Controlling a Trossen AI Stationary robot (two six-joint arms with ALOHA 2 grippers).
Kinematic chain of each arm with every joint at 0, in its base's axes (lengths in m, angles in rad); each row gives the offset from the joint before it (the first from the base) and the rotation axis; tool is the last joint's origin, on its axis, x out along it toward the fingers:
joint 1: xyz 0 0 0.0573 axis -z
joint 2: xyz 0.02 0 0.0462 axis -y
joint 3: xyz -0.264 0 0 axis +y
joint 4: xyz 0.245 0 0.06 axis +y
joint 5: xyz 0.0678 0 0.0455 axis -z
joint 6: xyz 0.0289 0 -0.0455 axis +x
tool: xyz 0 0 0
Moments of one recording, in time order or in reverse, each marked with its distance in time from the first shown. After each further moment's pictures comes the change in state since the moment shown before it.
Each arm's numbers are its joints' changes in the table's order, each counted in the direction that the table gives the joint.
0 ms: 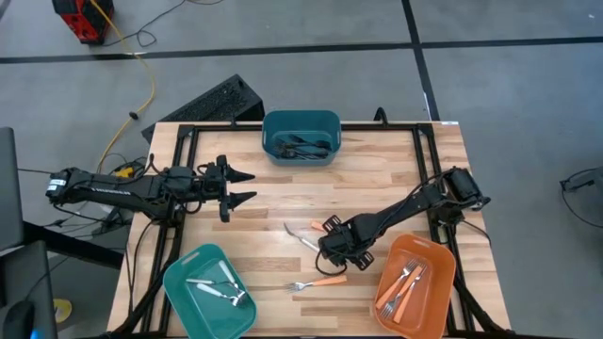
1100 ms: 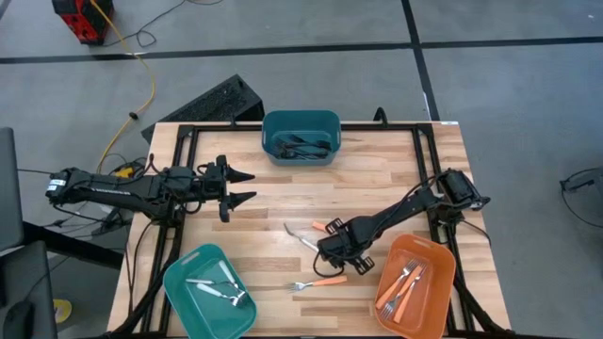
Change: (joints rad) left arm 0.000 0.000 0.000 0.000 0.000 -0.004; right arm 0.008 -0.061 -0.009 0.013 -0.061 0.103
